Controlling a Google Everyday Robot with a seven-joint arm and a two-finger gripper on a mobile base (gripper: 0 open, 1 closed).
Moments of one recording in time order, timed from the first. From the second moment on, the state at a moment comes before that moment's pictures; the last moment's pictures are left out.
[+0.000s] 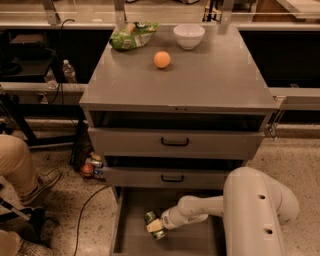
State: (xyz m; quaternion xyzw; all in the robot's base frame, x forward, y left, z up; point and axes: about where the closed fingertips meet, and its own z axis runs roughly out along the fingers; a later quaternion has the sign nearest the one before) arm 0.517 0.012 0.176 -0.22 0.92 0.29 0.10
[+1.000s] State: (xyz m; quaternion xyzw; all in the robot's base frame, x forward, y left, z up) arm 0.516 -0.003 0.173 -0.19 0.93 0.30 0.12
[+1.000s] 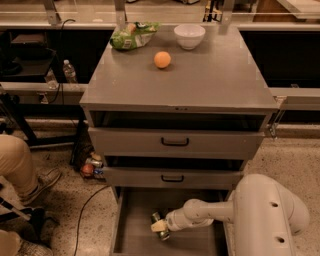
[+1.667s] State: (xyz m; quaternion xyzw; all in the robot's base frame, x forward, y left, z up) arm 0.517 -0.047 0.185 -0.16 0.93 0.31 0.14
